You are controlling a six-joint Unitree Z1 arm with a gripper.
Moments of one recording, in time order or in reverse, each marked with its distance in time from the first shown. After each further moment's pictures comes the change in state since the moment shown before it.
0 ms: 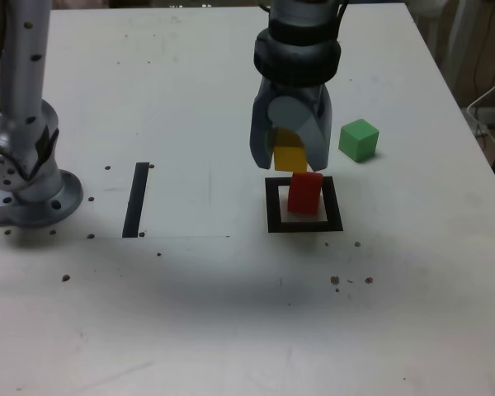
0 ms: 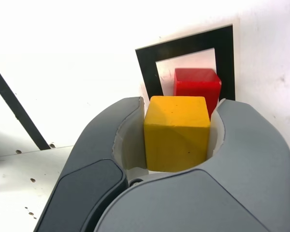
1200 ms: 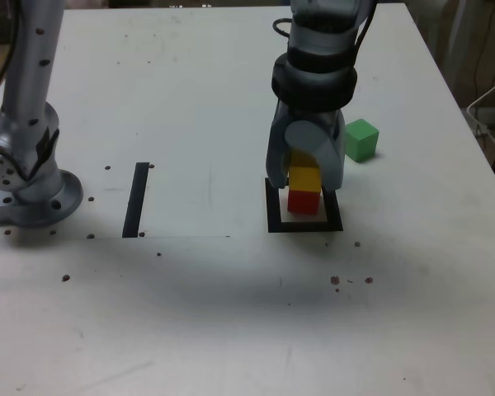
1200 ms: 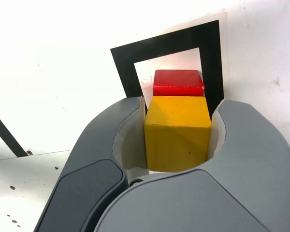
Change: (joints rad) arm -0.013 0.067 0.001 -0.065 -0.005 -0.010
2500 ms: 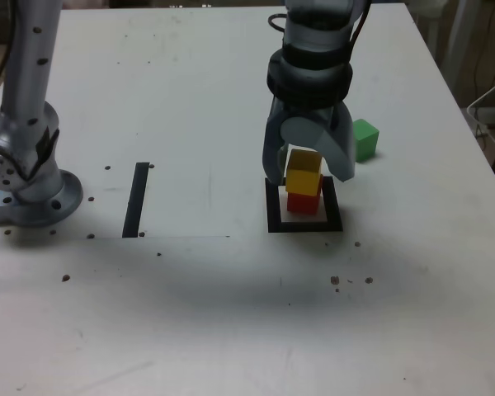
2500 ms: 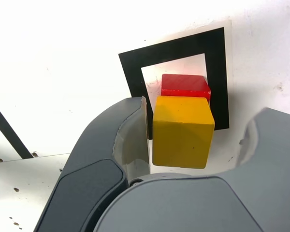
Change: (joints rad) arm 0.000 -0.017 0.013 0.005 0.020 -0.009
